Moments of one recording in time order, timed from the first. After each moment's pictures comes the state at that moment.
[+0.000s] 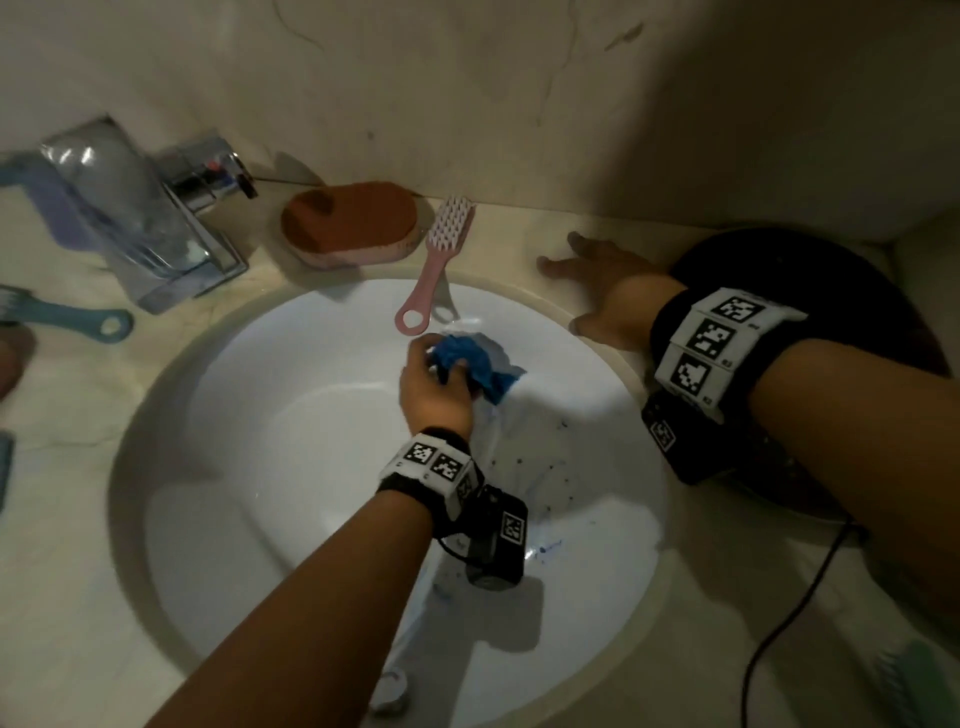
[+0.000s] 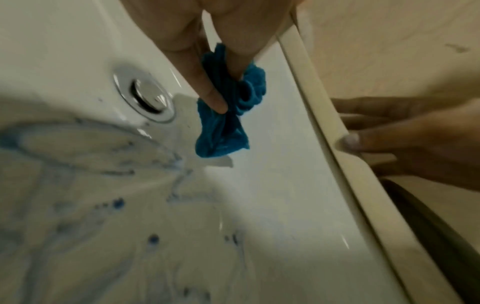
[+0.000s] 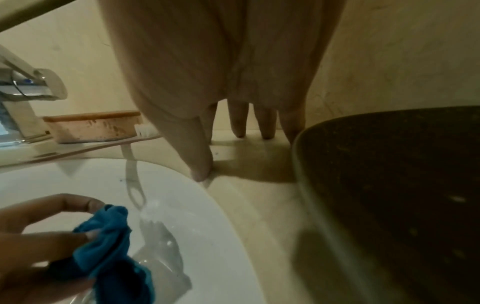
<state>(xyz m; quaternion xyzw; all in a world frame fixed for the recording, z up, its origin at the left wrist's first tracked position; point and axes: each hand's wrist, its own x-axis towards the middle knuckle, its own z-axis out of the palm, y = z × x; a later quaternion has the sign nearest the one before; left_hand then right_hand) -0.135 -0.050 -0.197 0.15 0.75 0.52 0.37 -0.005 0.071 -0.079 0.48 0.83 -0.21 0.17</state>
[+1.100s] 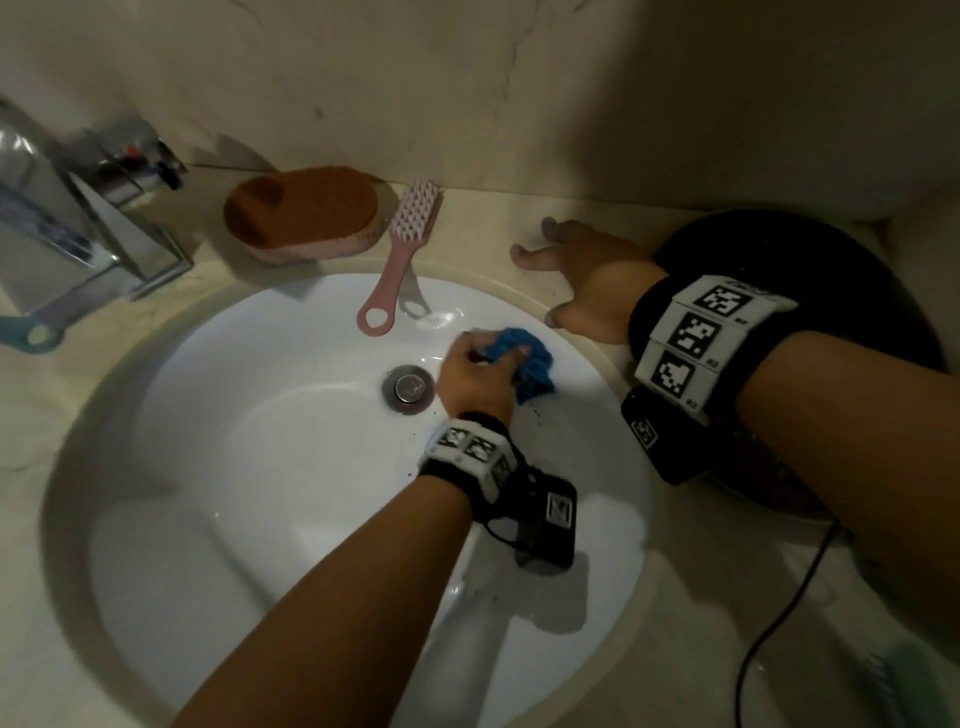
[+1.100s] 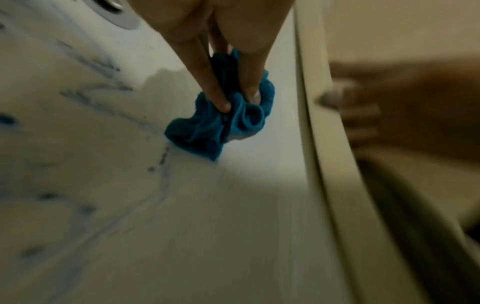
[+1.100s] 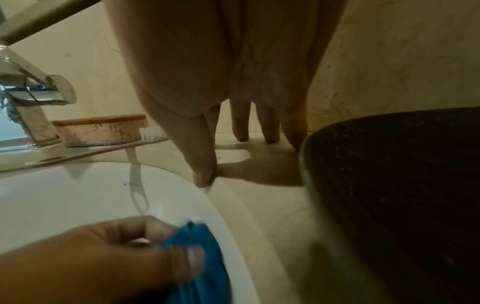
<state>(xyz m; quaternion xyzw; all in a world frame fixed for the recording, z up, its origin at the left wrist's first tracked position) -0.082 -0.020 -0.200 0.14 0.71 0.53 0.45 -0.005 0.078 -0.082 0.47 0.84 -0.21 0.19</state>
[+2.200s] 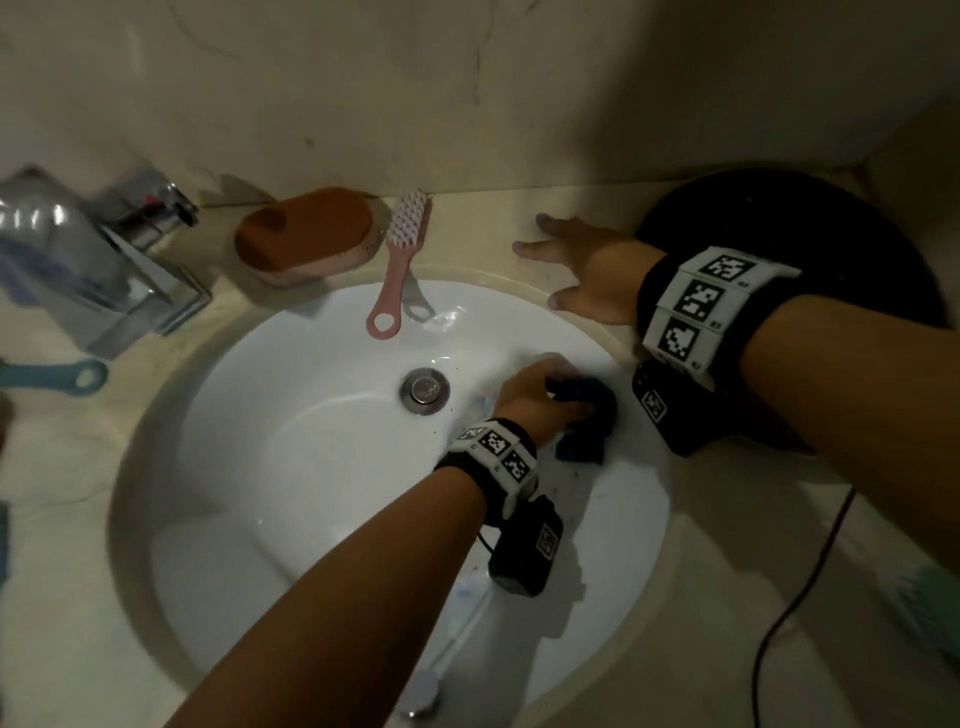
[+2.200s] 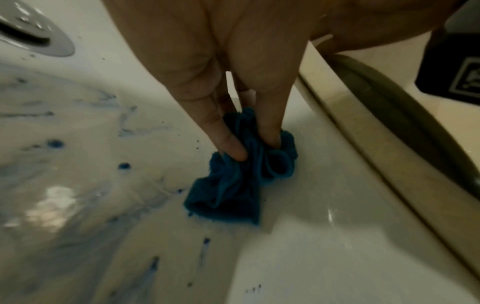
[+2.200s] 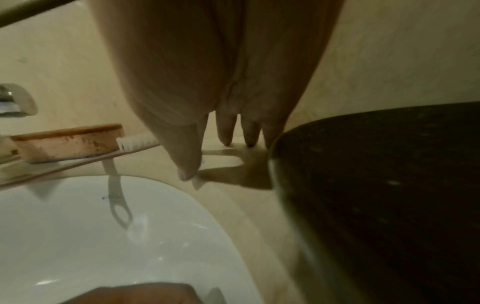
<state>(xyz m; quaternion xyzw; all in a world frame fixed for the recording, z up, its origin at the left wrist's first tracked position) -0.072 -0.042 -0.200 0.44 0.60 0.31 0.58 0.006 0.061 -0.077 0.48 0.83 -0.23 0.14</state>
